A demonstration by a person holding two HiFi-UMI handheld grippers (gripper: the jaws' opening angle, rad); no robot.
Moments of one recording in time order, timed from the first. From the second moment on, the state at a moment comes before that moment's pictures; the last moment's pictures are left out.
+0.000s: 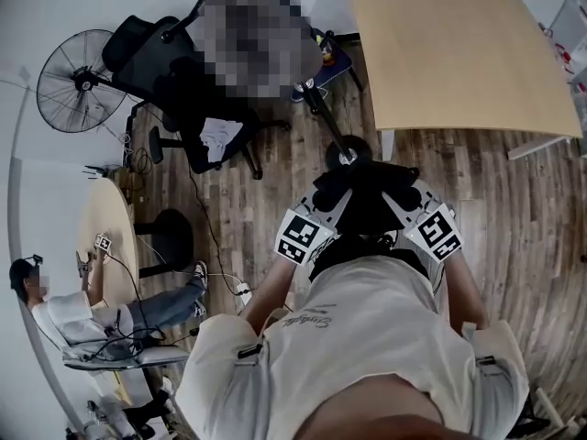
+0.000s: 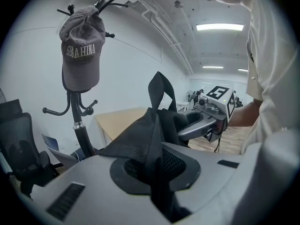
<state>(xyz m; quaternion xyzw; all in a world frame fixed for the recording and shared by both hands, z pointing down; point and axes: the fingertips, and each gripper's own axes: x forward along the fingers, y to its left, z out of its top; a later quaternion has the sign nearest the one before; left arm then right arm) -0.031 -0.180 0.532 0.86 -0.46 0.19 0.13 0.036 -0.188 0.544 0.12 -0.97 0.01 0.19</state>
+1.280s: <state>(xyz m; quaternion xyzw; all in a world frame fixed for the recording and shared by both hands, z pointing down) -0.161 -0.281 0.578 0.81 -0.52 0.19 0.17 -0.097 -0.308 0.592 0.04 -0.97 0.04 0.25</state>
